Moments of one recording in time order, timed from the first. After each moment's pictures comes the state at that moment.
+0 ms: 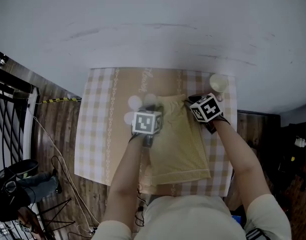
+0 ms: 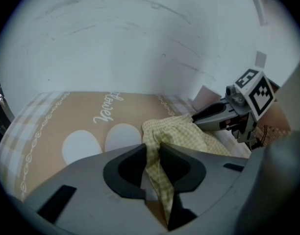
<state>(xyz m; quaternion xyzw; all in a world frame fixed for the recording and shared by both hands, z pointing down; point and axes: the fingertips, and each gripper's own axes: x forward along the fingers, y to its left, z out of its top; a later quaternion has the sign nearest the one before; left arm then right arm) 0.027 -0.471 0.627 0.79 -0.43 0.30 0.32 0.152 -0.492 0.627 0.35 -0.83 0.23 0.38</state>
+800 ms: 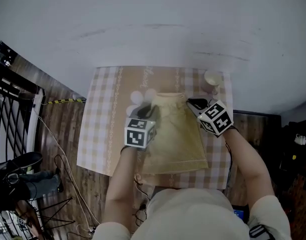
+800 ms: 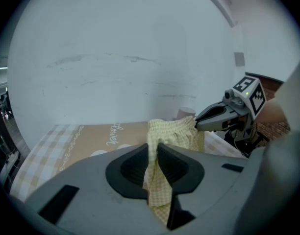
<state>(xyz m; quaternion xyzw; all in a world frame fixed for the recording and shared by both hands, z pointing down) 0.016 -0.418 0.533 0.83 -0.46 0.22 0.20 0.145 -0.426 0.524 0.32 -0.90 0.10 0.29</state>
